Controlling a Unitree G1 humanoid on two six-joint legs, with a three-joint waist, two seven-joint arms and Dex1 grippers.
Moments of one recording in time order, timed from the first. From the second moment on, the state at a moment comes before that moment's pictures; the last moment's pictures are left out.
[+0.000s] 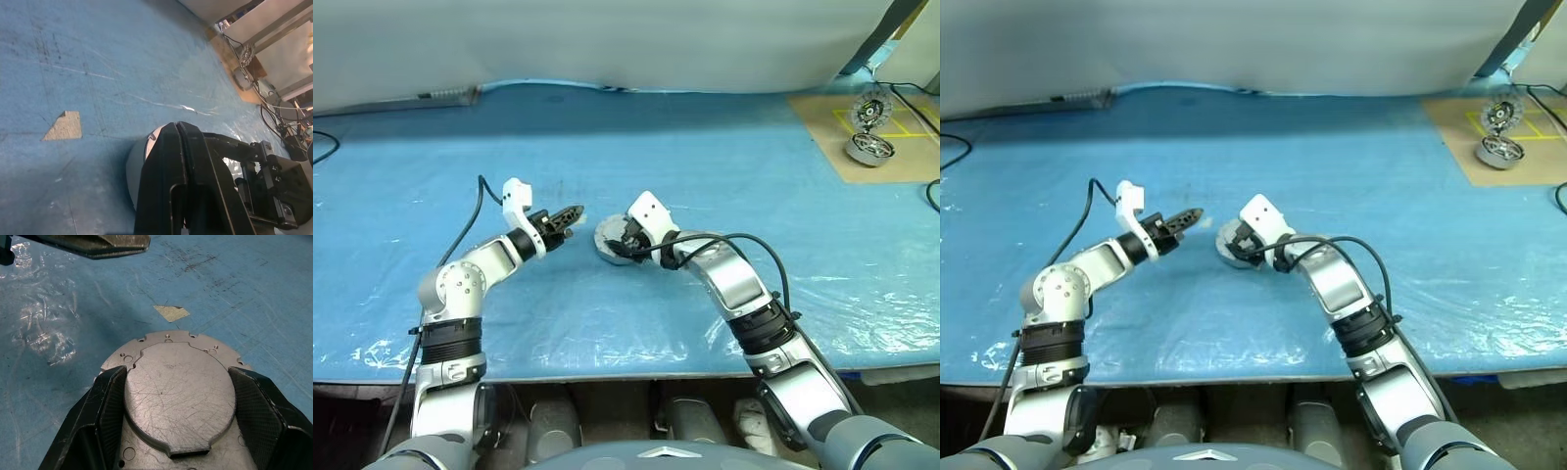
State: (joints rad) left arm -0.46 0.23 0.30 0.00 -0.82 1.01 -0.36; right arm -0.57 -0.22 0.34 0.05 0.01 0.64 0.58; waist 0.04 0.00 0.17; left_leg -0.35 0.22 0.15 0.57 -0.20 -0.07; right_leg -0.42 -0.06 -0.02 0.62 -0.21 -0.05
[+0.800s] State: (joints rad) left arm -0.41 0.18 0.20 0.01 -0.76 1.03 -0.31; right arm -0.57 -0.21 0.35 0.04 0.00 0.64 0.58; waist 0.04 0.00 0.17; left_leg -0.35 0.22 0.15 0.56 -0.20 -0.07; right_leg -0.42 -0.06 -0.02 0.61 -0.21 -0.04
